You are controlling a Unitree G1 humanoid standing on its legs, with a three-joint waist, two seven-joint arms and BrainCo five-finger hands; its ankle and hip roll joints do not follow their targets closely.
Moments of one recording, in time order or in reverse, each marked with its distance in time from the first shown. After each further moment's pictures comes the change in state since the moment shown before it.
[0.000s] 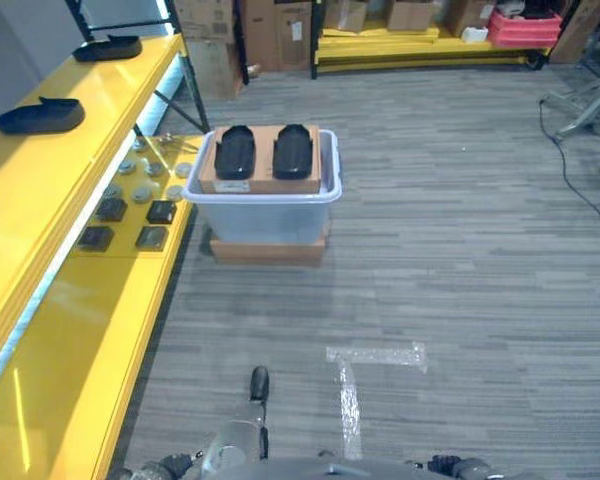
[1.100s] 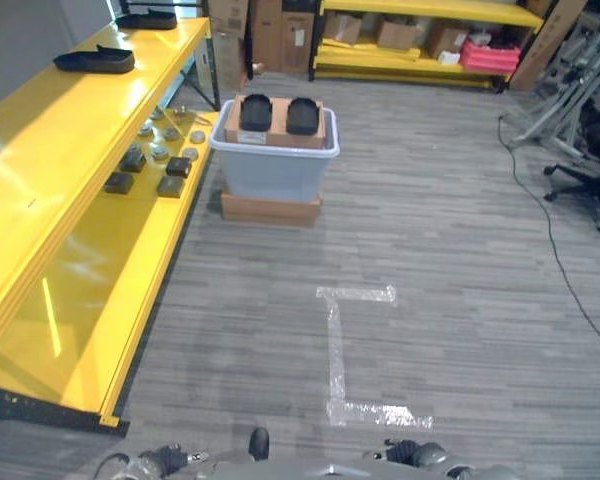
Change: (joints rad) left arm -0.099 0.061 -0.095 -0.012 0.051 -0.008 -0.020; right arm -0.035 0.111 0.081 -0.053 -0.056 -0.008 0.025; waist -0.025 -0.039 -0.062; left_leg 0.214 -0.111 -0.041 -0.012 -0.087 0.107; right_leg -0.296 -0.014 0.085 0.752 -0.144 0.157
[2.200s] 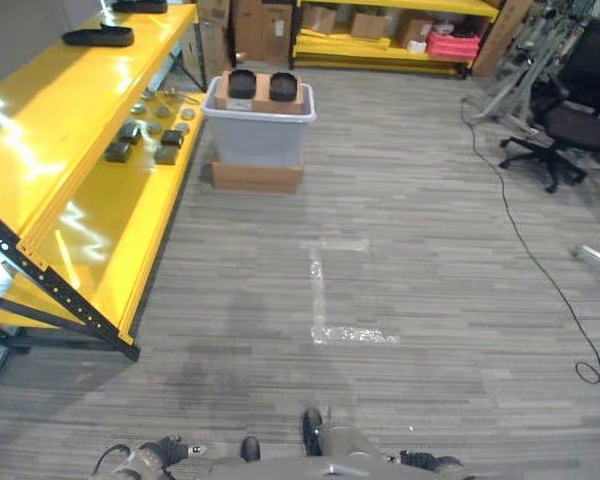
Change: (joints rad) left arm 0.011 -0.028 0.043 0.002 0.017 0.016 -0.002; right arm 0.029 -0.030 -0.127 0.058 0.088 0.028 -0.006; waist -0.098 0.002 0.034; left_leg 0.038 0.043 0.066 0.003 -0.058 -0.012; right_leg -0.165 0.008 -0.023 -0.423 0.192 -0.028
